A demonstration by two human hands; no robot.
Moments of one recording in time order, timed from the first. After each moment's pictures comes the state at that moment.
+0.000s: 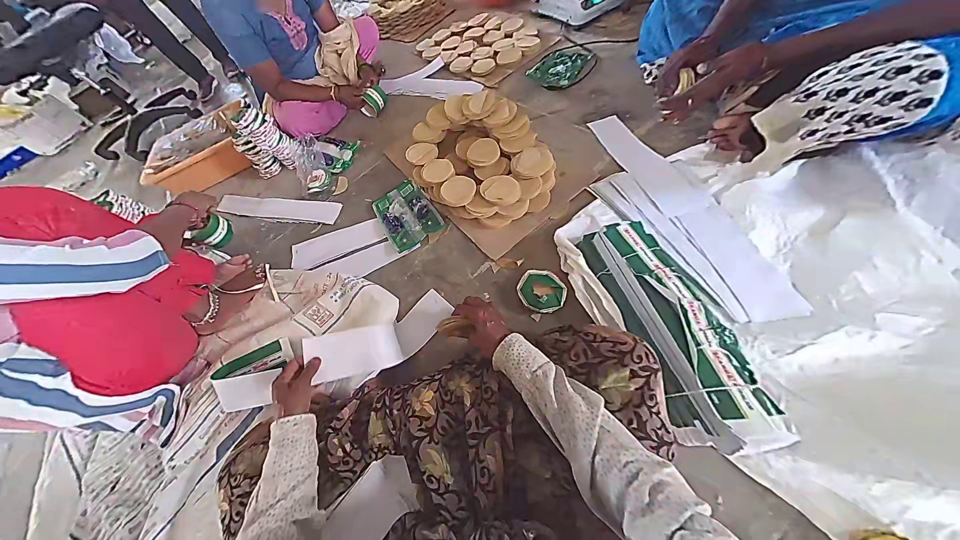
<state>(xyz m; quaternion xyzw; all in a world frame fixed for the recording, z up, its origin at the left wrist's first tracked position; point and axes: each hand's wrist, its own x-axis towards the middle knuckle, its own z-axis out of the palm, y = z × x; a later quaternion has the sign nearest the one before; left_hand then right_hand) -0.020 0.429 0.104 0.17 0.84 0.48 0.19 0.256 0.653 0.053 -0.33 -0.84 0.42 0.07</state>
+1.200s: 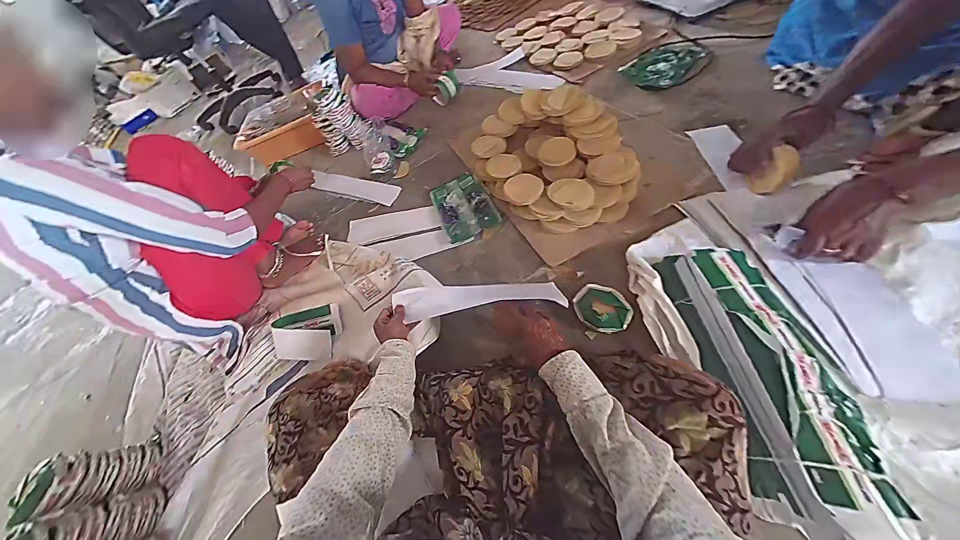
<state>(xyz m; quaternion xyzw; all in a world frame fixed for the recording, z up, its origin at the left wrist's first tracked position) 0.021 0.525 0.061 -0.02 0.73 0.64 0.22 0.256 0.639 0.078 -0.38 -0.86 0.34 -0.04</state>
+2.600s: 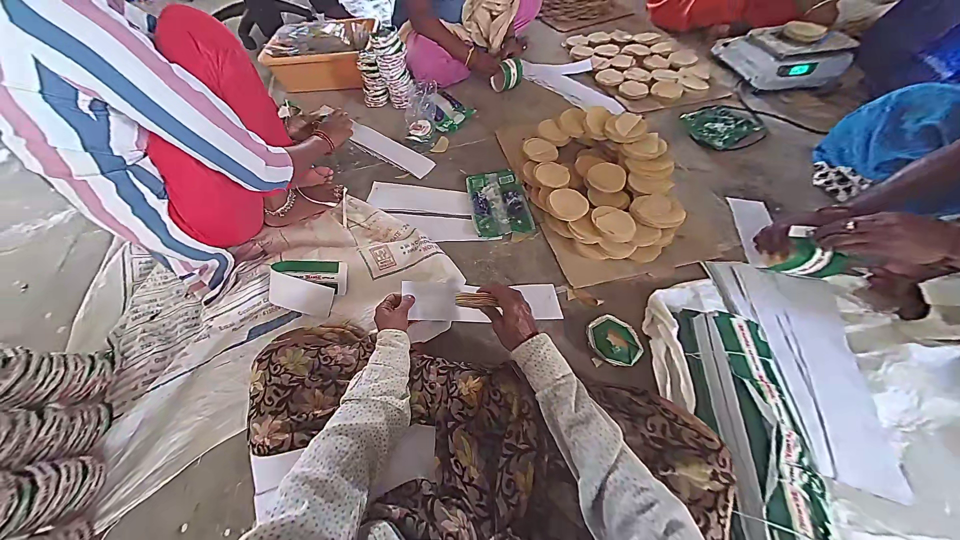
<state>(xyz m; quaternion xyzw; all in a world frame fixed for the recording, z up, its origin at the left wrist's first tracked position) -0.003 0.483 0.048 -0.03 0.74 0.61 0.28 0.174 0.630 0.080 -0.25 -0.88 0.36 0.16</state>
